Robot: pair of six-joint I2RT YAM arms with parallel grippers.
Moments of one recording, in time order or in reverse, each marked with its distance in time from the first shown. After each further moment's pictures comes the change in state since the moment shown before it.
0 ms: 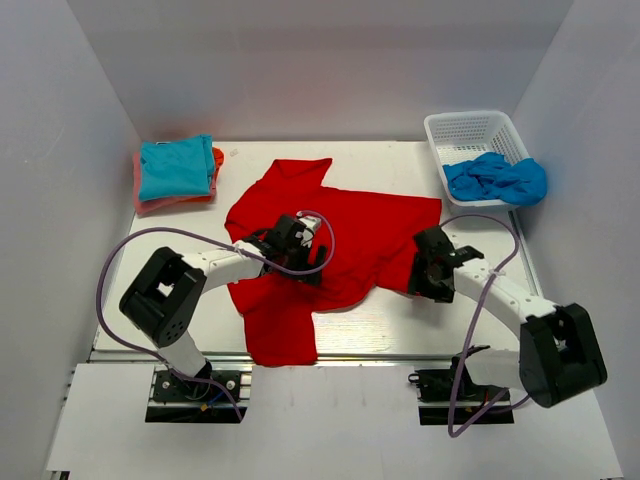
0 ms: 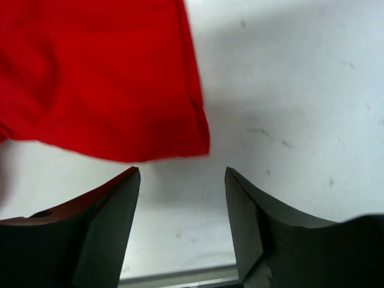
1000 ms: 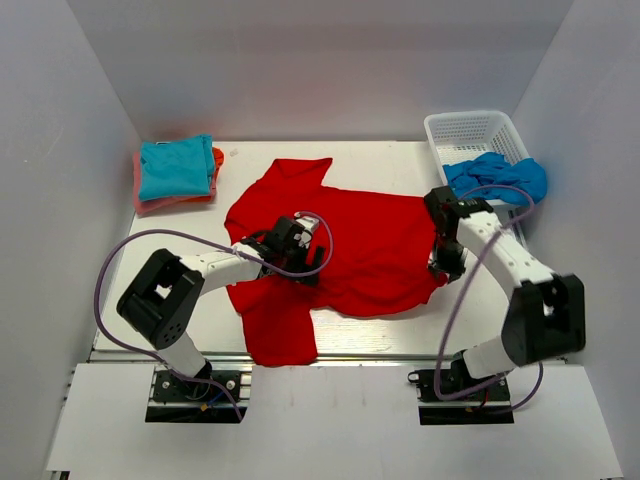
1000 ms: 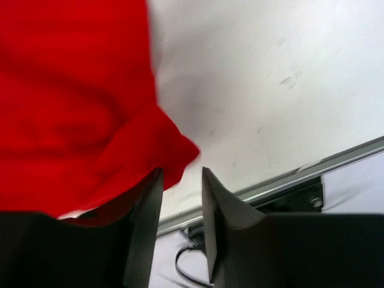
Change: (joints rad) left arm 0.000 -0.019 -0.025 0.011 -0.056 0.016; right arm -0.108 0.168 0.411 -0.439 0.015 0.013
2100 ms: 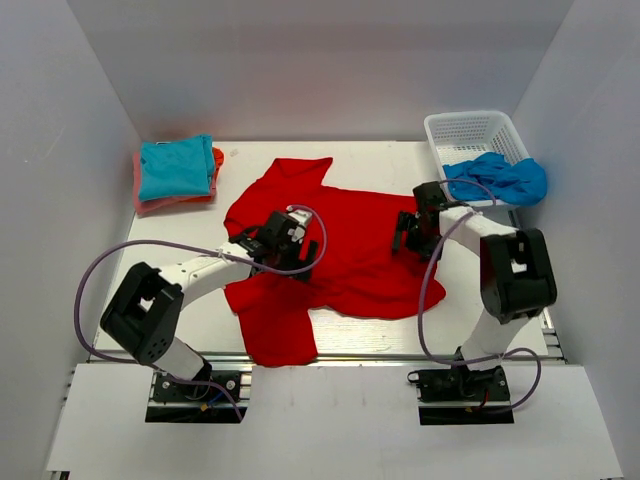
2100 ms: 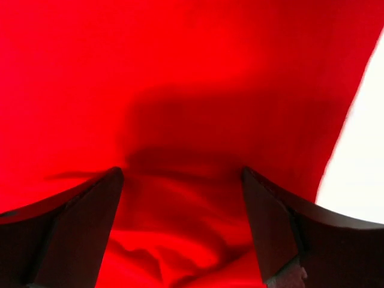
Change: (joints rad) left arm 0.004 -0.114 0.037 -0.135 -0.057 0.005; right arm -0.057 0.312 -0.042 0.618 -0.260 -0.165
